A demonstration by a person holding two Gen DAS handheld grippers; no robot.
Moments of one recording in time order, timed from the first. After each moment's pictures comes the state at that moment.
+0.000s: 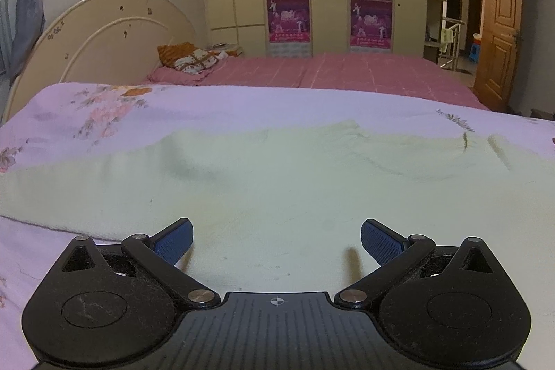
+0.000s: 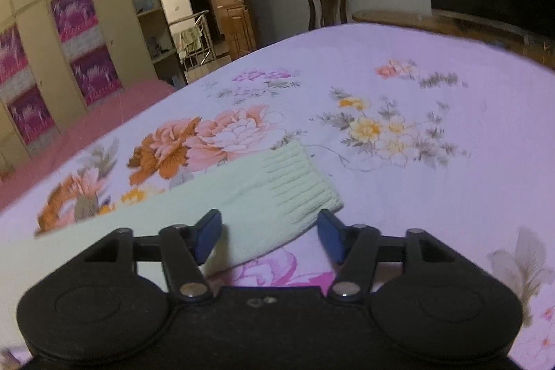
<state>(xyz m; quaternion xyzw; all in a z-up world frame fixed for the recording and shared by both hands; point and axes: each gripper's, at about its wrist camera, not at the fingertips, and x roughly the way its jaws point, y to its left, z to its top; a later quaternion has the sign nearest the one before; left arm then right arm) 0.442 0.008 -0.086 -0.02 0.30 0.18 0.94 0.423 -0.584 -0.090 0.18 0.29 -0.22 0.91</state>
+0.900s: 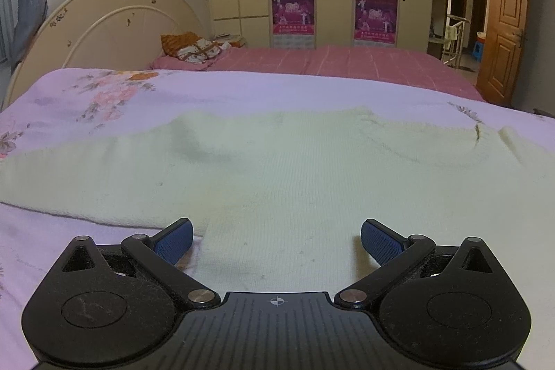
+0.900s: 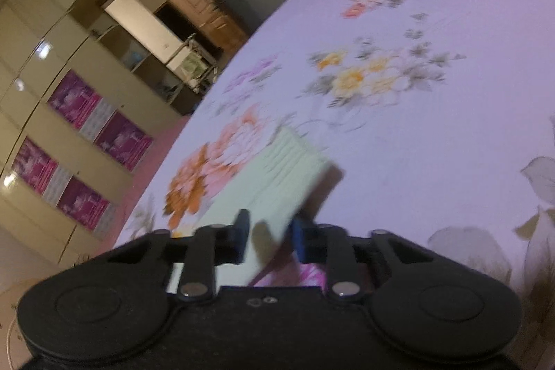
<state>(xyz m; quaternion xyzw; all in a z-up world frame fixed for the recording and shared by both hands) 0.442 0.027 -0.097 -0.03 0.31 0.18 0.93 0.413 -0.620 -0.102 0.37 0.26 -0.18 0.88</state>
